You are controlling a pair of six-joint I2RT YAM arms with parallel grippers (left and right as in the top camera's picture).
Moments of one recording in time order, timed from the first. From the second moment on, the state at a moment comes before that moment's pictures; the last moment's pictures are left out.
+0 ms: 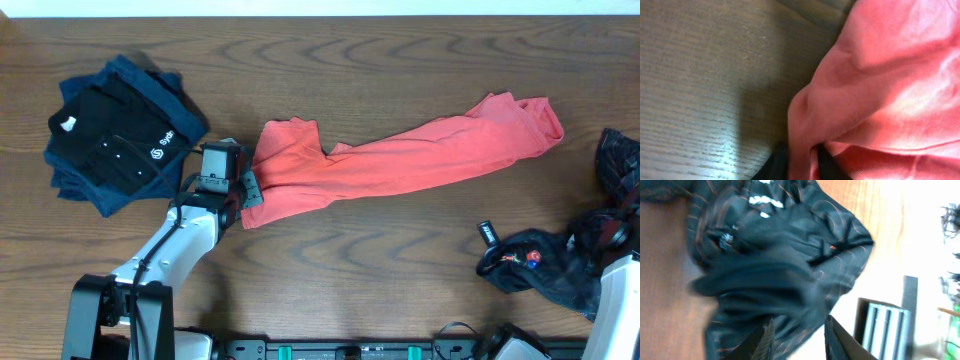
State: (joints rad) left arm -0.16 1.49 0.67 -0.22 -0.01 -0.44; right arm -0.60 1.10 0.86 -0.98 0.40 0.70
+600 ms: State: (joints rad) left arm -0.16 1.36 0.67 -0.04 0.01 -0.41; right arm -0.47 1.16 0.86 -0.81 -0.04 0.37
